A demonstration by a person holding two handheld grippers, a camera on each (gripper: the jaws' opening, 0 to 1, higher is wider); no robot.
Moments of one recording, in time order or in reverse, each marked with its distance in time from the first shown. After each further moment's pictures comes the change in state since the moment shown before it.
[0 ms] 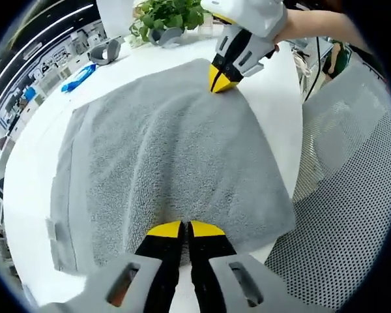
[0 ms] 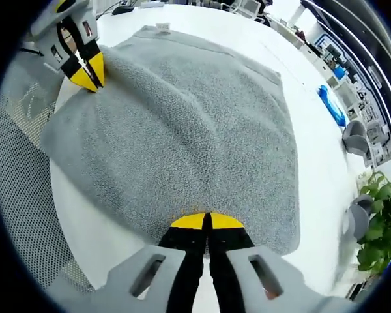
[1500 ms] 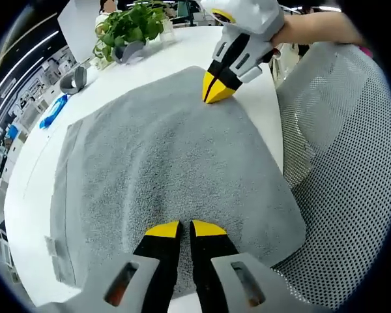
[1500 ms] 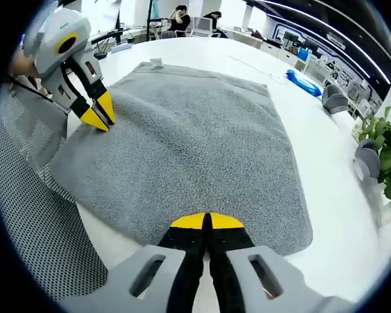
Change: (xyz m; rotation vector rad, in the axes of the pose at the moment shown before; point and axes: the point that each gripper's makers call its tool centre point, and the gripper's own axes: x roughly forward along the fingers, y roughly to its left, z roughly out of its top) left arm 0.006 -0.022 0.019 0.189 -0.048 -0.086; right arm -0.020 0.035 -0.017 0.293 -0.176 -0.015
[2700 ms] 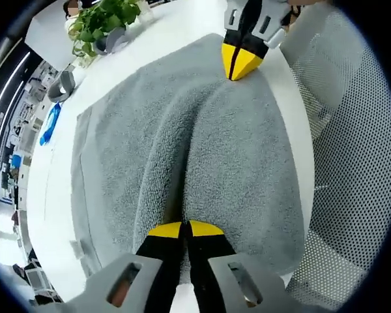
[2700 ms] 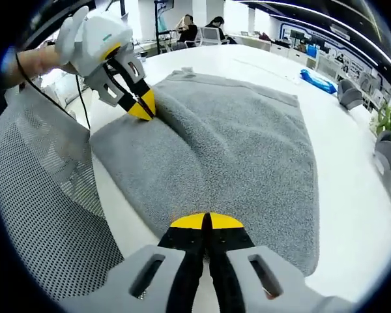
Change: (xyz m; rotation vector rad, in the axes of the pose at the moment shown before) left arm 0.002 0.047 -0.016 0.232 0.190 0.055; right arm 0.000 0.037 0.009 0.047 -0.068 0.157
